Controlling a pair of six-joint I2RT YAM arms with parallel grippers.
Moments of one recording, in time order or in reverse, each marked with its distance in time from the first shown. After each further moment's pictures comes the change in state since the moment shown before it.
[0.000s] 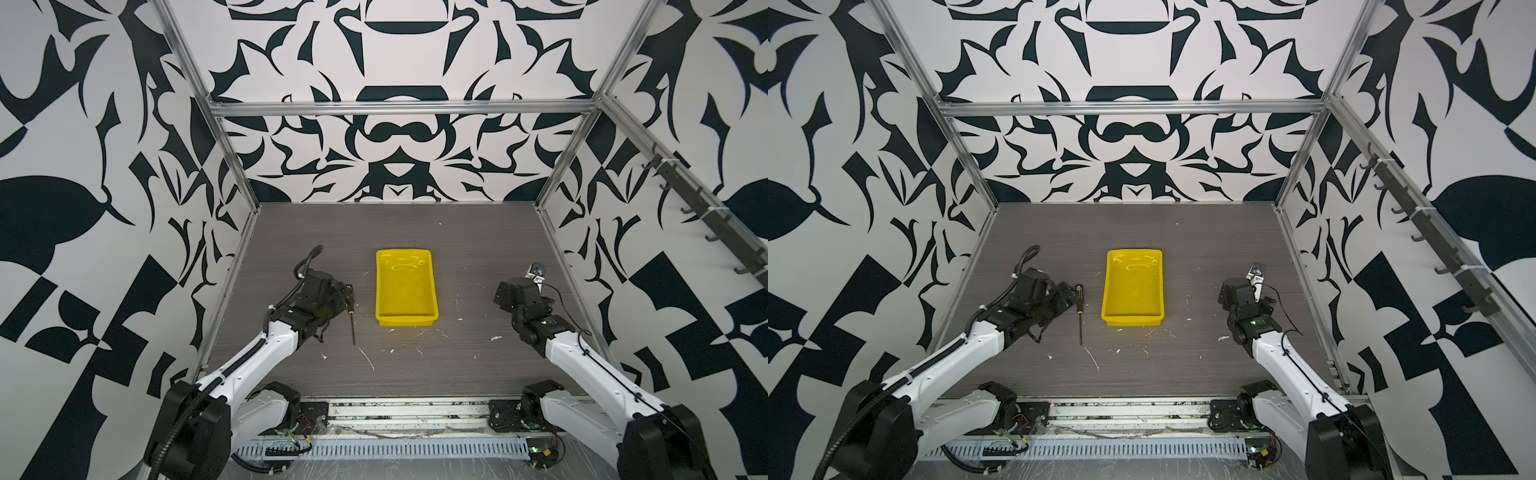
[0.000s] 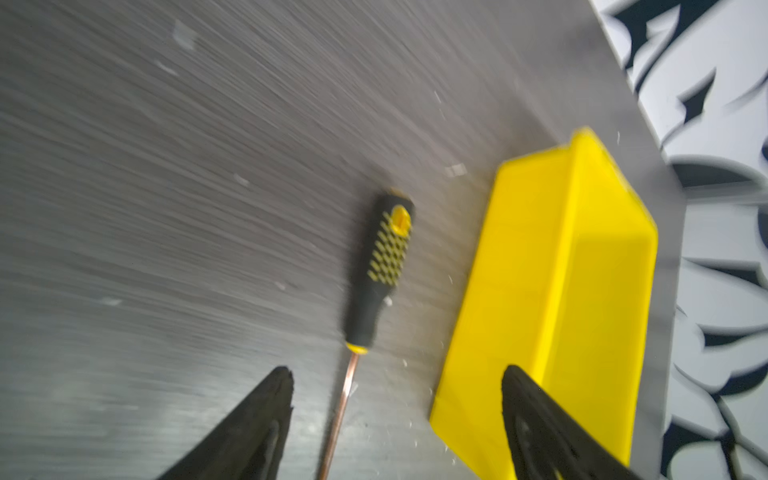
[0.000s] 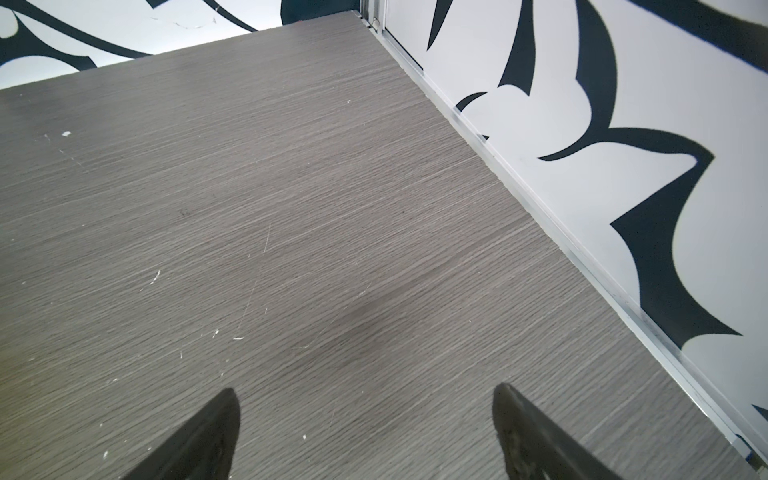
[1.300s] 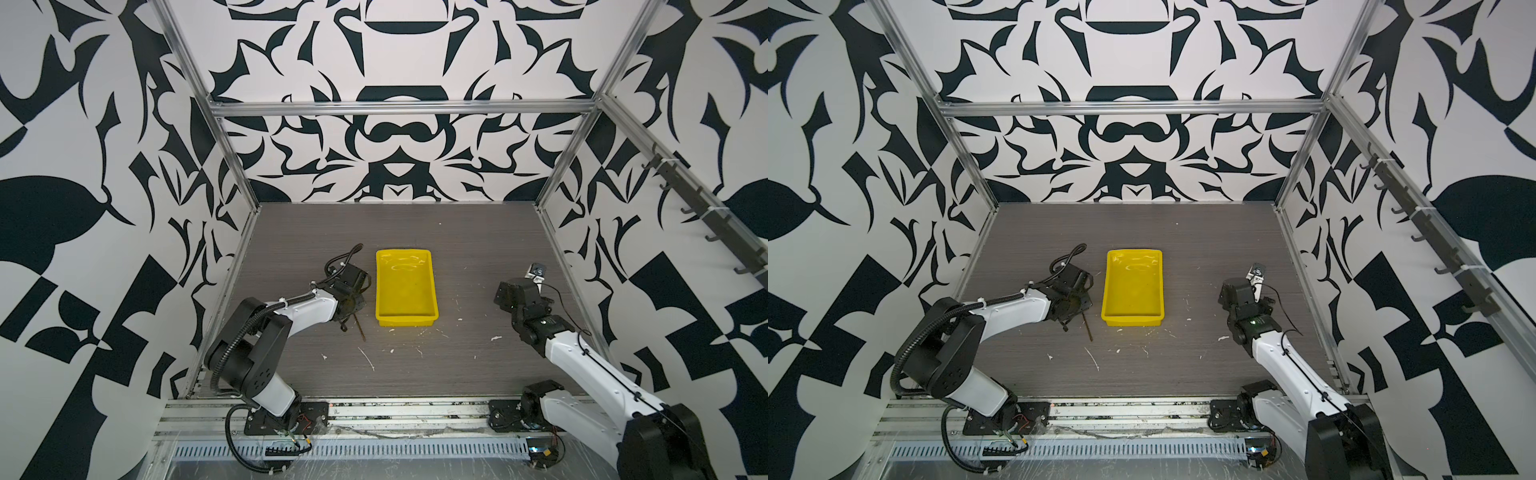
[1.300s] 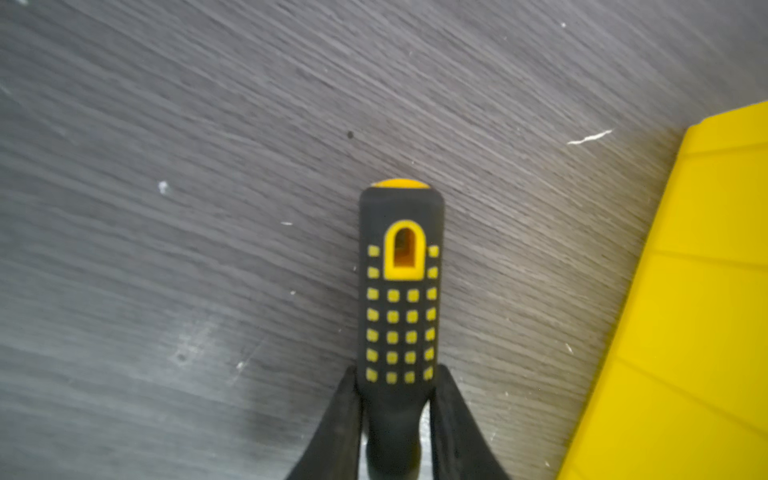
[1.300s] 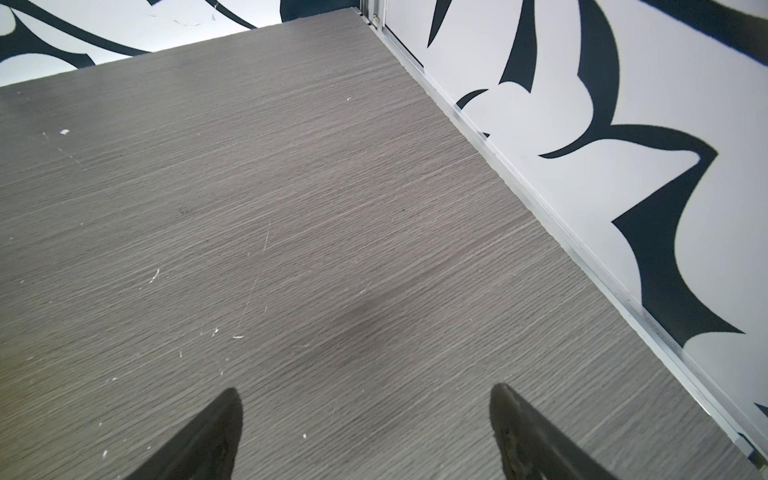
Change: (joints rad) left arm -0.075 0.476 0.199 -0.023 -0.182 0.008; right arm 0.000 0.000 -0.001 0.000 0.000 0.004
